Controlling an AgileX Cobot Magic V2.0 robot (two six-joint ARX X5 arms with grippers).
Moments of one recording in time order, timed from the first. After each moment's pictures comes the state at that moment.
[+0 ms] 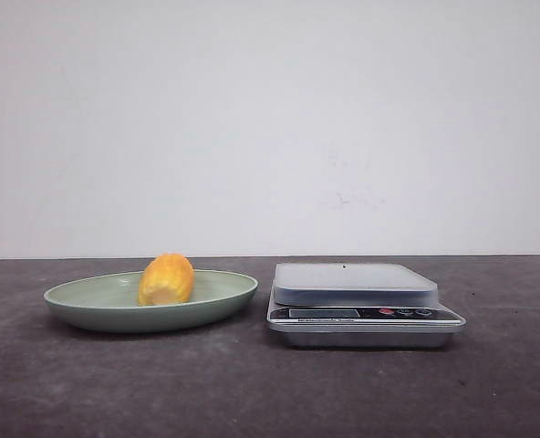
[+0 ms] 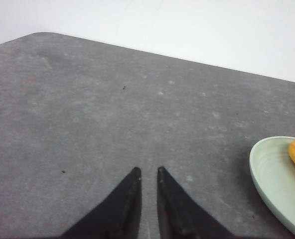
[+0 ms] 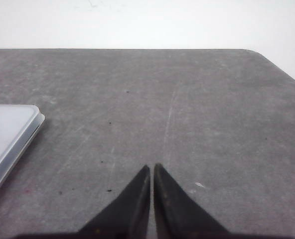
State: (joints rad) left arm -0.02 0.00 0.03 -0.17 -0.16 -0.18; right arm 0.01 0.01 0.01 -0.17 0.00 0.05
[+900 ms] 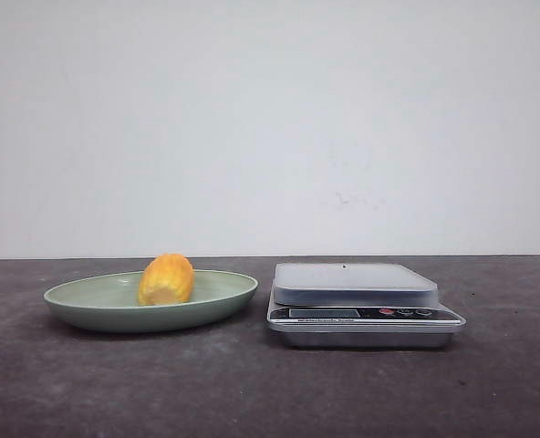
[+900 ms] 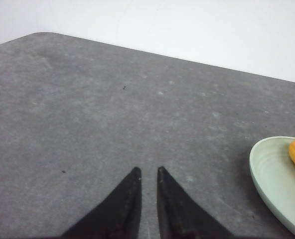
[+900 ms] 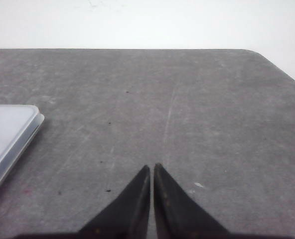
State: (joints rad) left arm -0.02 0.00 0.03 -0.17 -0.16 -0.18; right arm 0.01 0.01 0.01 -0.17 0.02 0.05
